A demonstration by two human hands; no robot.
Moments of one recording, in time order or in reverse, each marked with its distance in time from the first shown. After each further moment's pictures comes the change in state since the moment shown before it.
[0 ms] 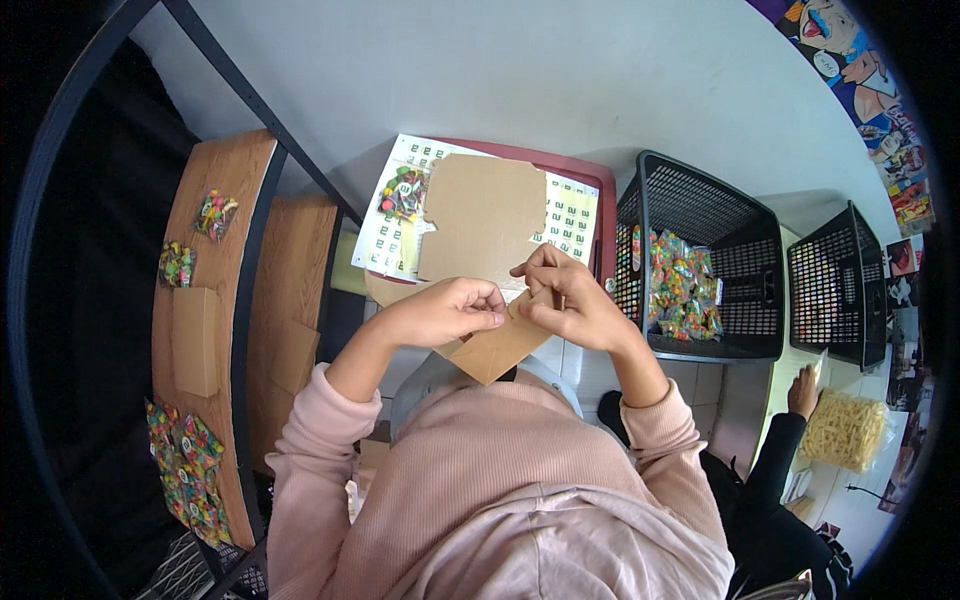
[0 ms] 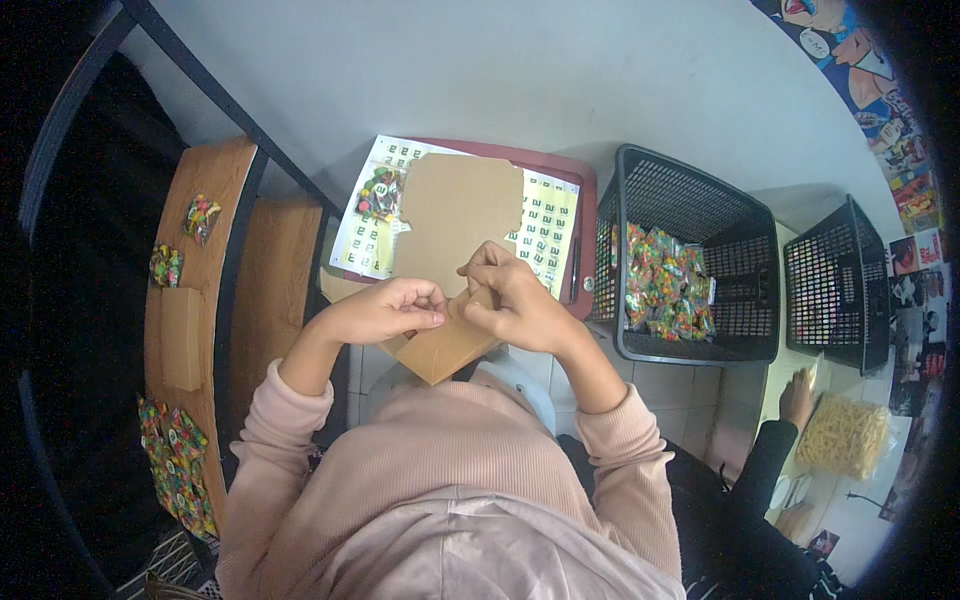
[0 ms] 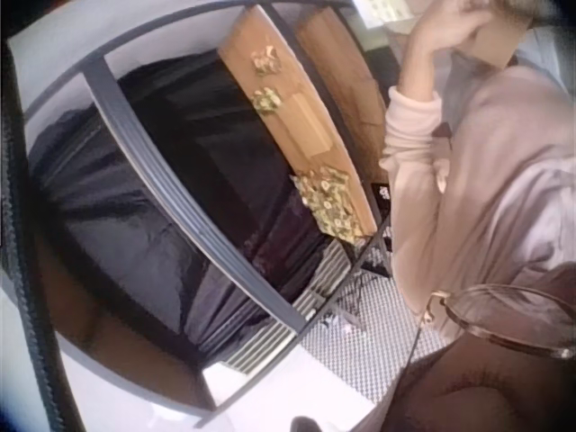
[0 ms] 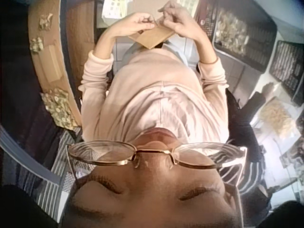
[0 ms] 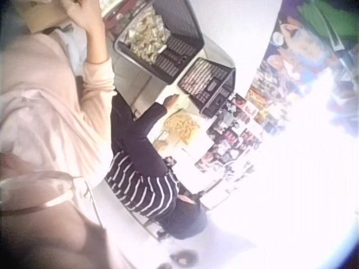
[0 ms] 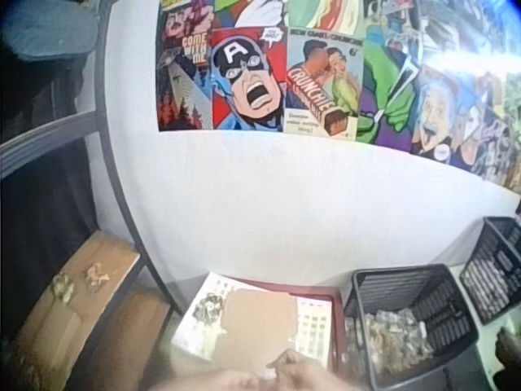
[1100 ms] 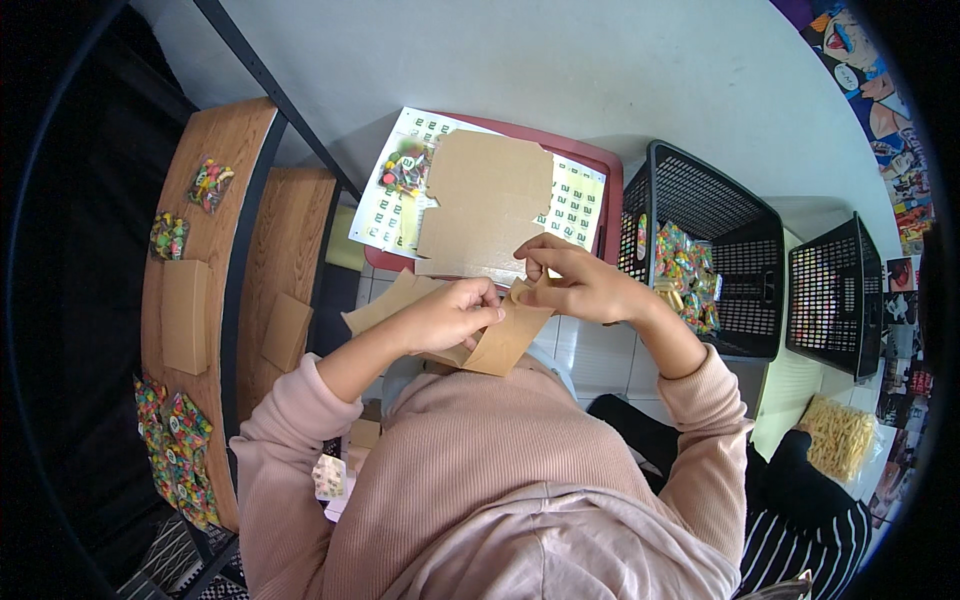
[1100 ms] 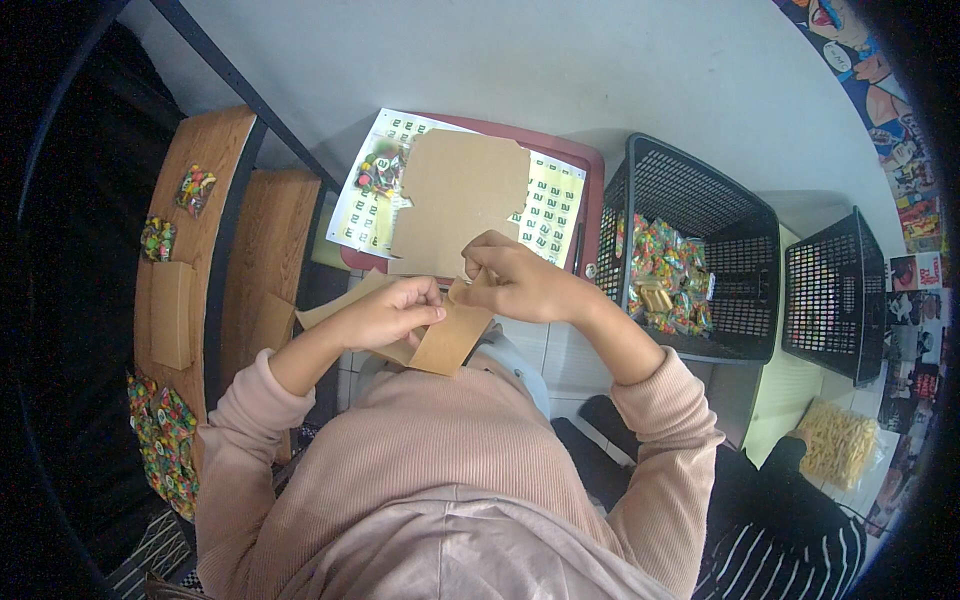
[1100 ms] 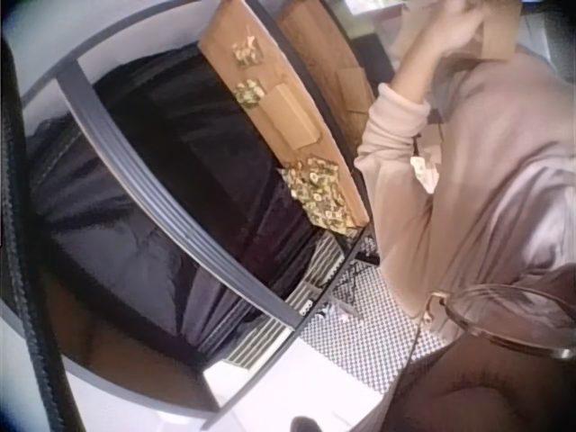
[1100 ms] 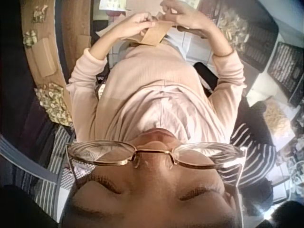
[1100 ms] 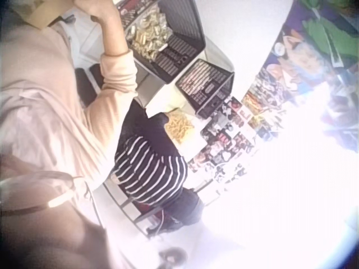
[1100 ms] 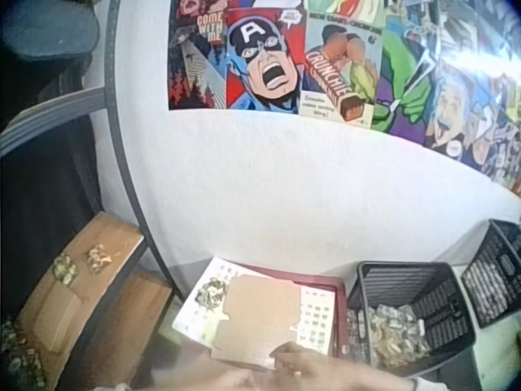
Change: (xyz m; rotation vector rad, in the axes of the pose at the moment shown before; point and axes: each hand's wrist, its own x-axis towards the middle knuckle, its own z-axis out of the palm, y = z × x) left_hand -0.006 -0.027 0.022 -0.128 0.106 -0.110; right_hand 0.014 -0.009 -0.011 -0.013 -0.359 0.265
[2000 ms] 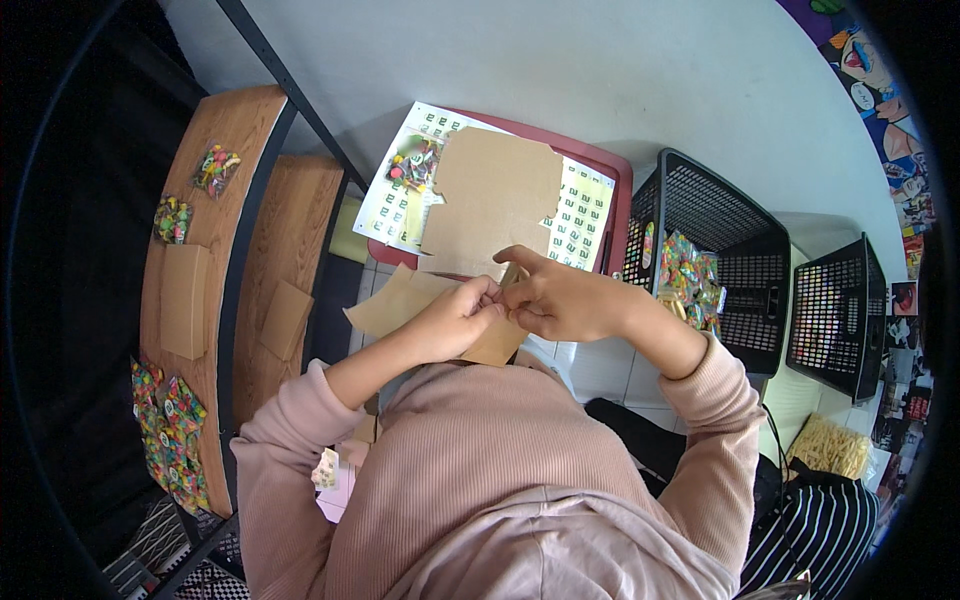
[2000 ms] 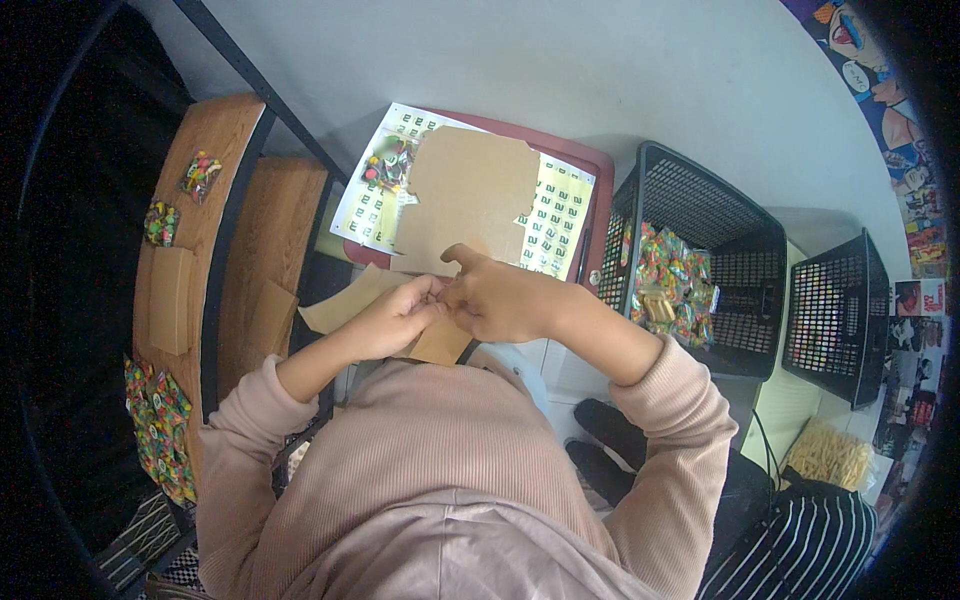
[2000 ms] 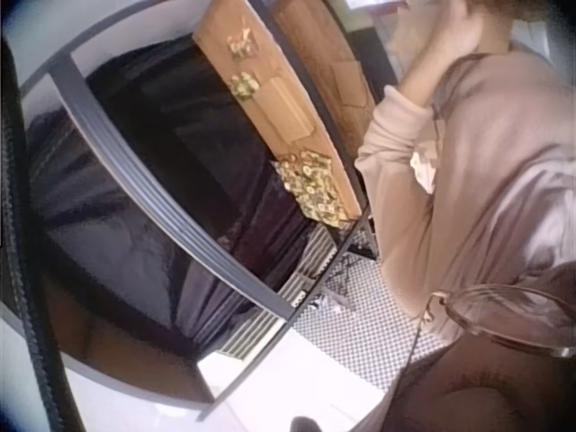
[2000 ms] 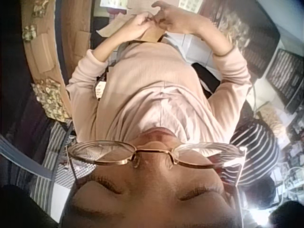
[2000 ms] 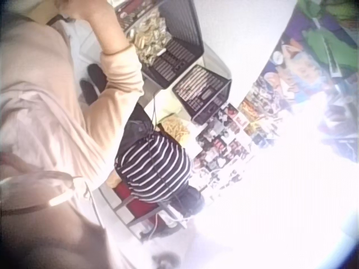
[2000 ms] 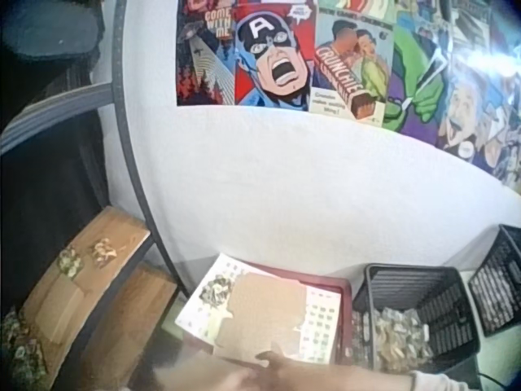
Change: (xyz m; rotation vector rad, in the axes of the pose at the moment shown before) left_hand 0.013 -0.025 0.013 0.045 0.207 0.226; right_hand 0.012 -0.010 0.003 -0.336 -0.257 -0.205
